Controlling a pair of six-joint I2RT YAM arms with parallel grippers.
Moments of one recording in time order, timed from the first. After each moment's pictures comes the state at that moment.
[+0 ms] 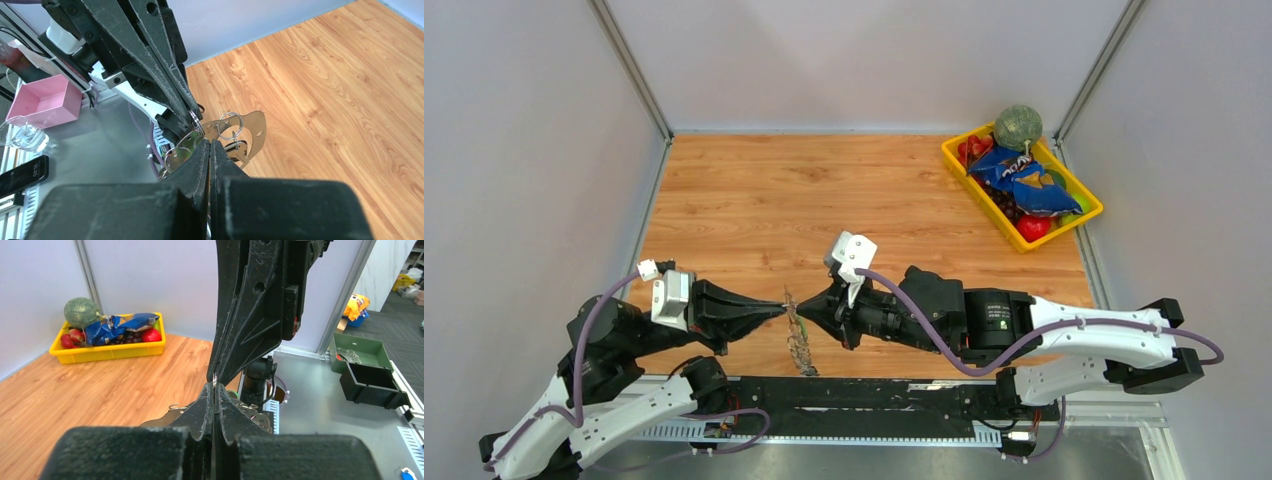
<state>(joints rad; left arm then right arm) -0.97 0.33 0.89 -0.32 0.36 -0.15 1.54 1.21 1.42 -0.37 0.31 0.21</state>
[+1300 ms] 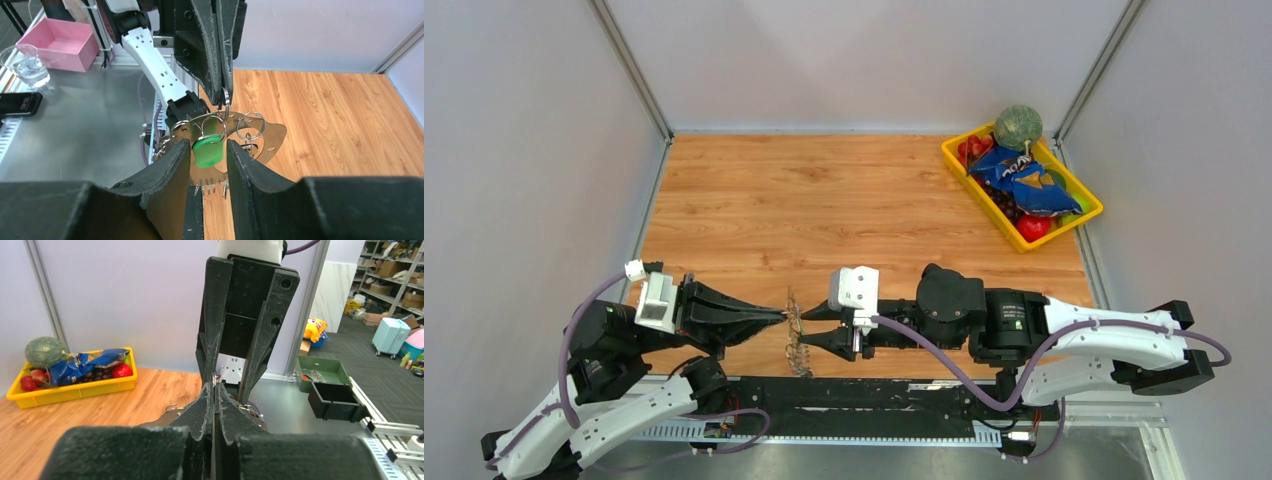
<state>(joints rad) -0.97 0.32 0.84 -0.11 0.46 -0.26 1.54 1.14 1.38 -0.32 0.06 -0.09</state>
